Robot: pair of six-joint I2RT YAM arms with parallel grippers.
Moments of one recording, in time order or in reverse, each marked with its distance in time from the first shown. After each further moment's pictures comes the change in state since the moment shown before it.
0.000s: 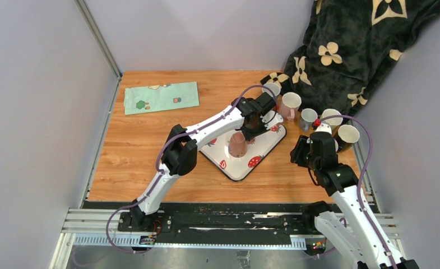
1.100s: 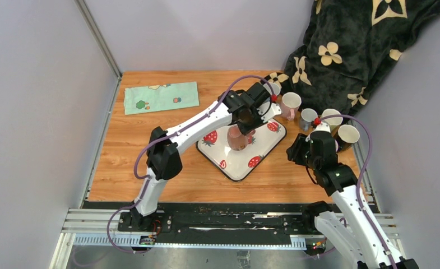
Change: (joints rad) left arm 0.001 -0.179 -0.052 -0.005 0.007 0.031; right arm -0.001 -0.001 -0.011 0.059 -0.060 0.036
